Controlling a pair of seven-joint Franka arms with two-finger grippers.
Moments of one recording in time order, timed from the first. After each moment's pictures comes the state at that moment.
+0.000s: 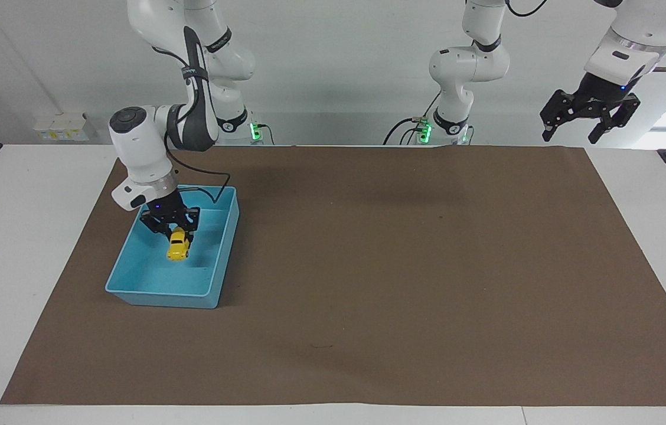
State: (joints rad) left arm 0.01 -0.10 -0.03 -1.58 -0.01 1.52 0.10; right arm -0.18 0.04 0.13 -2.28 0.02 2.49 -0.13
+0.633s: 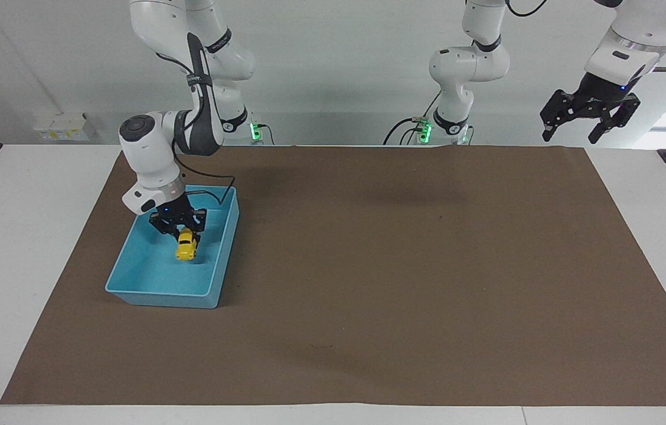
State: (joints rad) left arm 0.01 -0.10 -0.03 -1.58 -0.01 1.52 0.10; right arm -0.18 0.08 0.13 -2.32 0.02 2.54 -0.13
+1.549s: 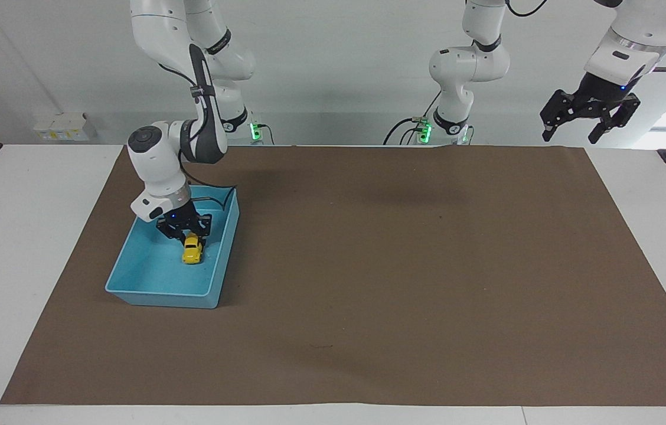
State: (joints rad) left arm 0.01 -0.10 -0.03 -1.58 -0.01 1.52 0.10; right arm -0.16 0.11 0.13 -2.33 0.02 2.59 -0.13
